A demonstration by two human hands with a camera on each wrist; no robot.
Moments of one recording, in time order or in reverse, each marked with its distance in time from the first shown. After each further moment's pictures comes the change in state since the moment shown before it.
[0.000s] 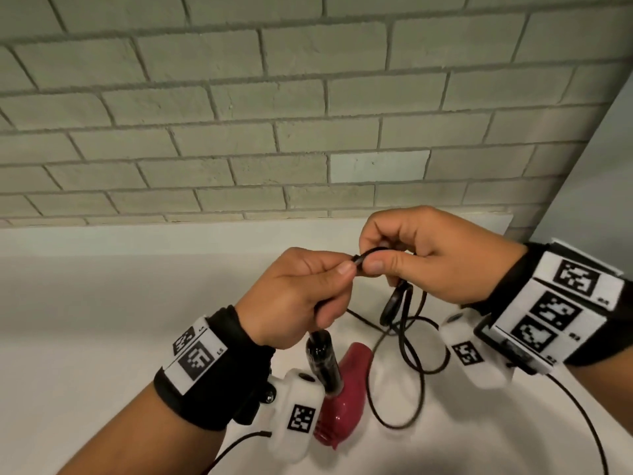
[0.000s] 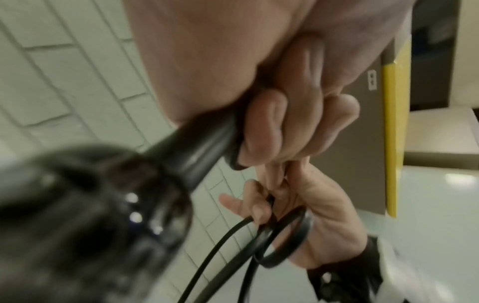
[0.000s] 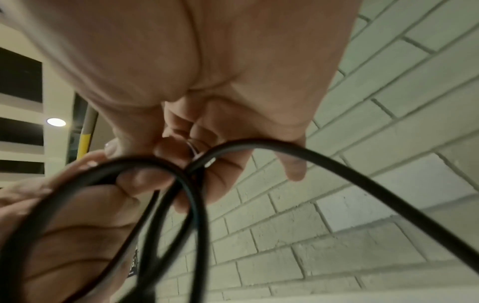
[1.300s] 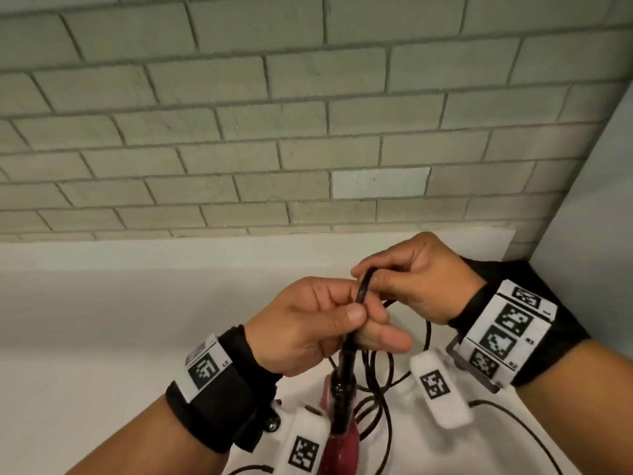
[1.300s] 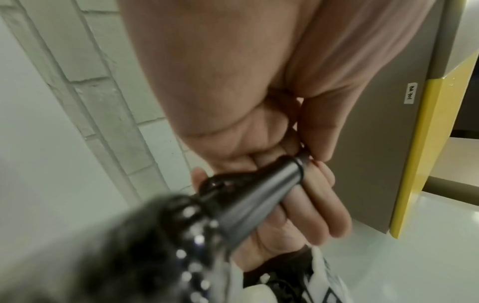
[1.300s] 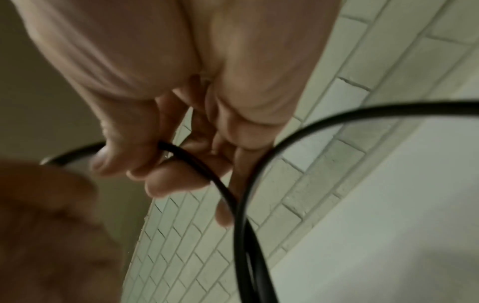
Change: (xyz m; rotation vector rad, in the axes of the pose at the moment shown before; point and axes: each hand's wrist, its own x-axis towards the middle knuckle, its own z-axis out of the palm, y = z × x) left_hand 0.001 -0.007 0.005 -0.394 -0.298 -0.050; right_hand 0.007 0.041 0.026 0.521 0.235 0.080
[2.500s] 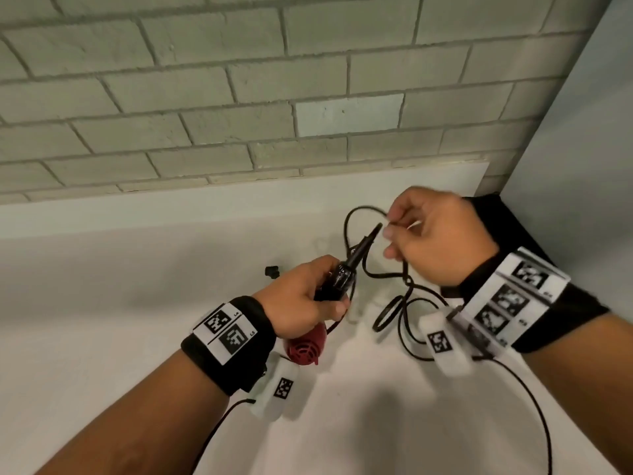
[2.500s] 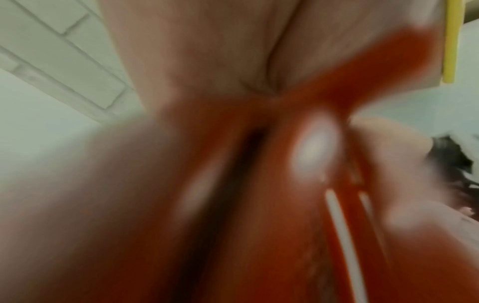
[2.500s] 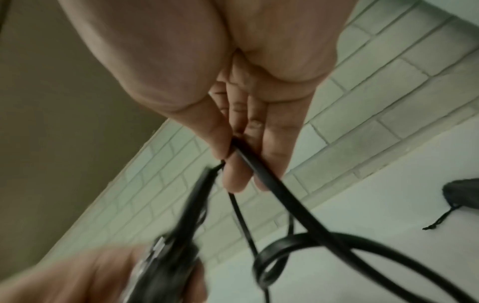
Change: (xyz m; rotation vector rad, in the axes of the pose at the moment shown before) left_hand 0.010 -0.081 -0.038 0.712 0.223 -0.322; right_hand -0.042 0.036 -0.018 -0.489 0.368 0.230
